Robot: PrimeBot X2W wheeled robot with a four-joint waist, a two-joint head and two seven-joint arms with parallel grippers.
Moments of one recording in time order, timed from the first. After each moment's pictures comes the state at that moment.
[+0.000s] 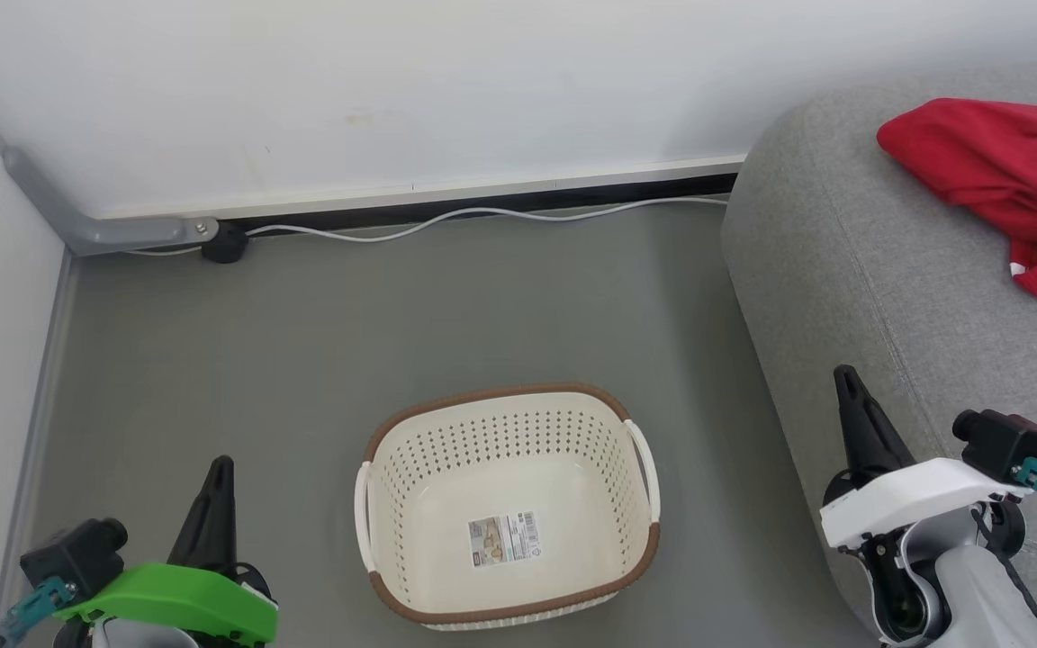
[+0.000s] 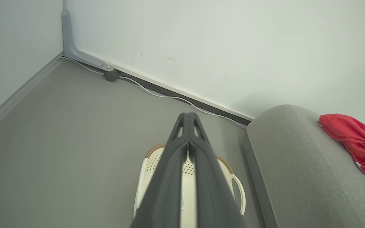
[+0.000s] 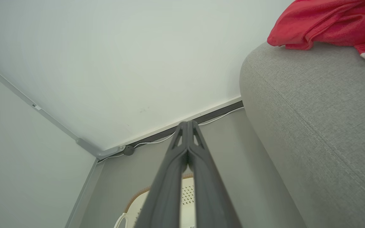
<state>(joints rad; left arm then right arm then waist) 0.04 0.19 -0.25 0.11 -0.81 0.03 -0.18 -0.05 -0.05 0.08 0.30 0.47 0.10 -0.18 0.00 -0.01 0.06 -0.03</state>
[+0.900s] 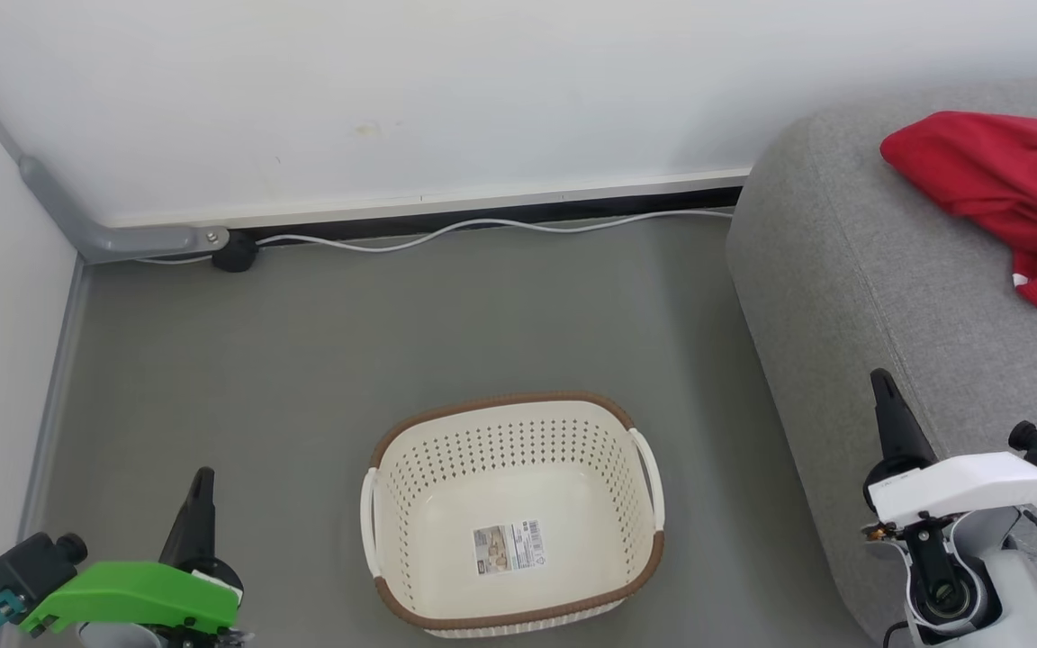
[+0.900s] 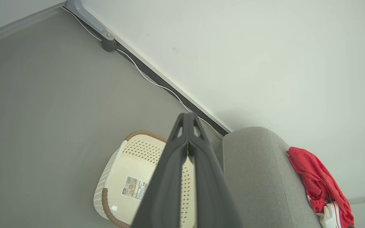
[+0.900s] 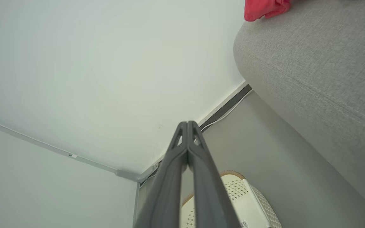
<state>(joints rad) 0.04 0.16 -0.16 0.16 -1.09 -0.01 -0.10 -0.05 -0.04 0.01 0.30 0.83 0.11 -0.07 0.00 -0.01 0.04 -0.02</state>
